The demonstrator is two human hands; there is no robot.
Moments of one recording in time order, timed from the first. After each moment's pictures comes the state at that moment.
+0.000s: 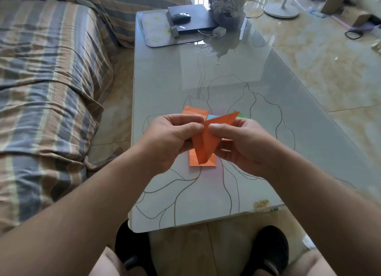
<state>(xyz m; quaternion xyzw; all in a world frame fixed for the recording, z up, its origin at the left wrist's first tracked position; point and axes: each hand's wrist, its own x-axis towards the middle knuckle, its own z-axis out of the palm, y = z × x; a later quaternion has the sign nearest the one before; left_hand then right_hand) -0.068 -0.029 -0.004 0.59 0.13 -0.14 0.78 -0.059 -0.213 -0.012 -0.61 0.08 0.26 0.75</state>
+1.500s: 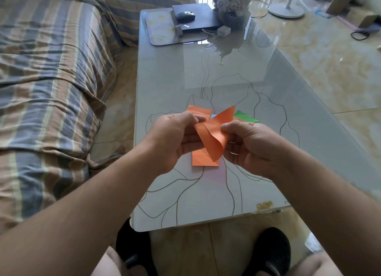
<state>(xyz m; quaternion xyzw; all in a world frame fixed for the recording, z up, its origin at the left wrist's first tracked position) -0.067 -0.030 -0.003 0.57 0.17 -0.16 0.79 -0.057 -0.210 -0.007 -0.57 0.18 0.25 0.76</state>
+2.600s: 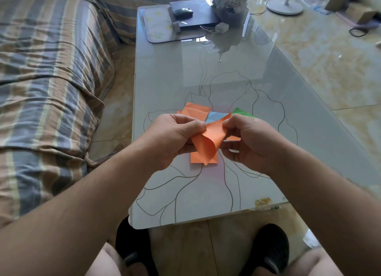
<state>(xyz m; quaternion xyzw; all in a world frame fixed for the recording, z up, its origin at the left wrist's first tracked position) -0.068 -0.029 -0.006 0.64 0.14 -0.18 0.73 -0.054 -0.212 -0.011 -0.62 0.17 0.23 0.73</state>
